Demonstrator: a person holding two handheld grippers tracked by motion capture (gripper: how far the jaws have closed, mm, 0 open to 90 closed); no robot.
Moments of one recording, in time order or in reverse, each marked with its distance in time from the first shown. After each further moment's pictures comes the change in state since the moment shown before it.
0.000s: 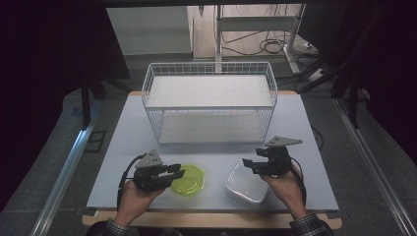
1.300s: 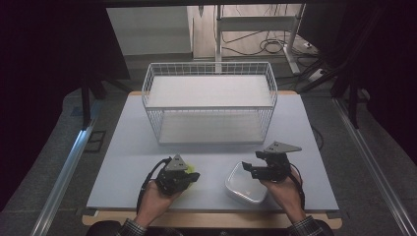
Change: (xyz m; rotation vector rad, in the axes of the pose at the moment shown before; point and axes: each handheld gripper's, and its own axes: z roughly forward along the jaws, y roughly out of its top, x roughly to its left) left arm -0.010 -0.002 0.045 0.129 0.034 0.026; right arm 0.006 -0.015 0.002 -0.035 -0.027 -0.035
